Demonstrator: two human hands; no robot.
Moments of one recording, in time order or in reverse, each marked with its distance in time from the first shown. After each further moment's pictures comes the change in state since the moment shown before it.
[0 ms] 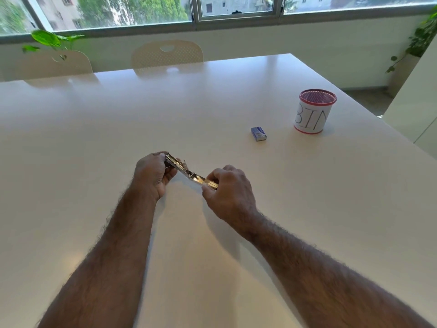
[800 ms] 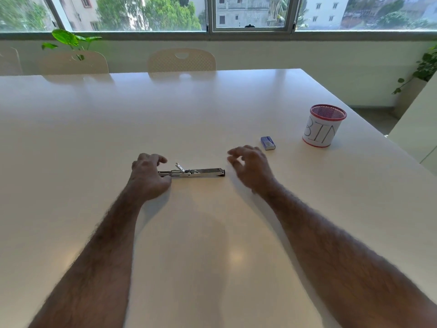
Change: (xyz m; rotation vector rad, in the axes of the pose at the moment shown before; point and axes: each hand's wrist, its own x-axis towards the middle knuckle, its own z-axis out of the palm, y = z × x) left_hand 0.000 0.004 -0.057 1.170 -0.024 0.569; right_hand 0.079 0.042 -0.011 0.016 0.049 -0.142
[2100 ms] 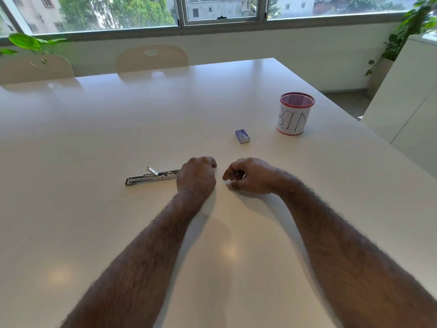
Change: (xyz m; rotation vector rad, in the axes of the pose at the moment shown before) left_hand -0.024 0.137 0.080 0.120 -0.023 0.249; right_hand -0.027 0.035 -0.063 -0.001 -0.567 0.117
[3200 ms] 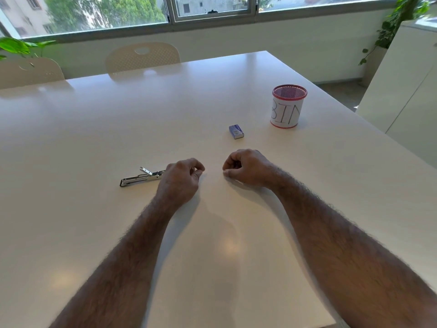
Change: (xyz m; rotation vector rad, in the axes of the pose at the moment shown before) left_hand -0.013 -0.029 -0.016 -0.225 -0.096 0.037; right_hand 0.008 0.013 0.008 0.097 0.232 0.004
